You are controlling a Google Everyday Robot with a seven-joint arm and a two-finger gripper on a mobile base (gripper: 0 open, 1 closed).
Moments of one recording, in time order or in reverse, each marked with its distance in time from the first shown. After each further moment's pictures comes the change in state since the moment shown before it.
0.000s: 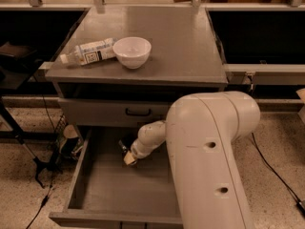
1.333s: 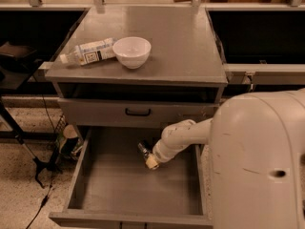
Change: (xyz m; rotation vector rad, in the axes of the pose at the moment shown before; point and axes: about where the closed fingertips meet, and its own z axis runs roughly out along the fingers) arm 0.070 -0.027 -0.094 0.061 0.039 -0.019
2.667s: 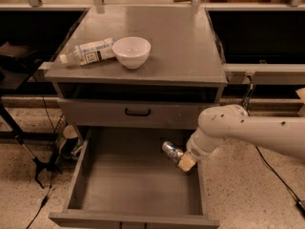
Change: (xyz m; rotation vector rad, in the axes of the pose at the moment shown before) arm 0.077 -0.027 -0.168 0.035 0.110 -0.172
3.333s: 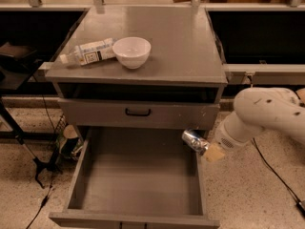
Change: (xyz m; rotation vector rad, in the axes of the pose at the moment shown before) arm 0.034 -0.018 -0.111 0.080 -0.013 -0.039
